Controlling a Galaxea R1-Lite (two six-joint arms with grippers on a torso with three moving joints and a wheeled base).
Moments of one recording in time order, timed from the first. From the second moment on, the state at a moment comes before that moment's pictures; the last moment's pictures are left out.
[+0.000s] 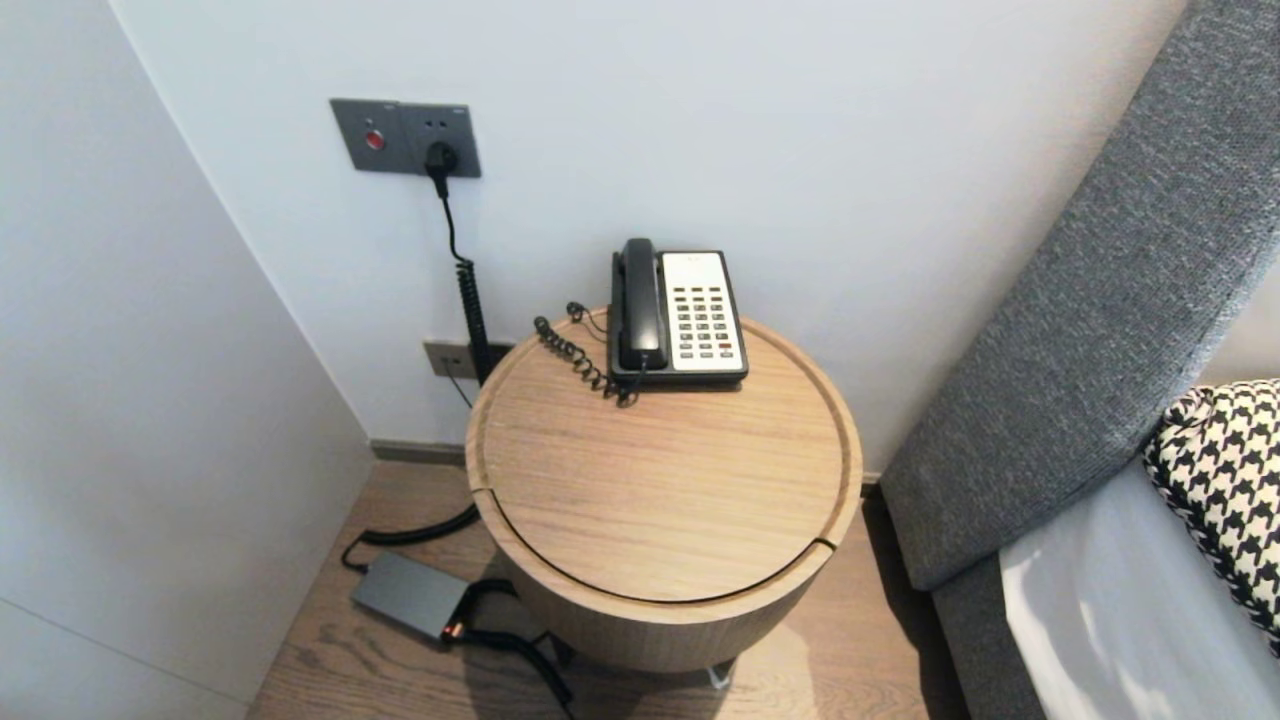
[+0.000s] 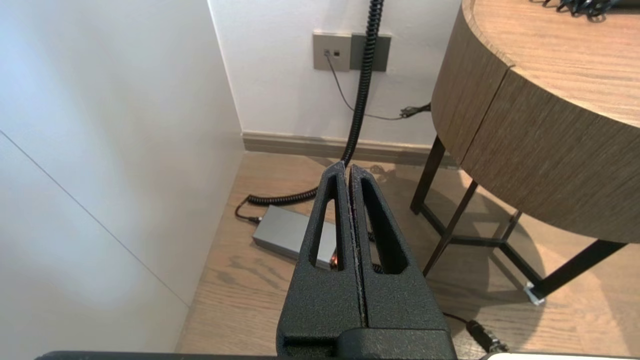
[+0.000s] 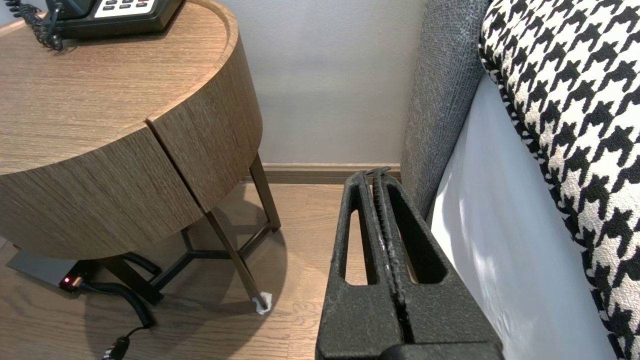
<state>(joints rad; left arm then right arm) 0.00 0.00 0.00 -0.04 0.01 0.01 0.00 0.00 0.00 -0.05 0.00 0.00</state>
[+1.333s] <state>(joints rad) 0.00 0.68 -0.89 0.43 -0.32 -0.37 0.00 0.00 0.00 -0.05 0.00 0.00</state>
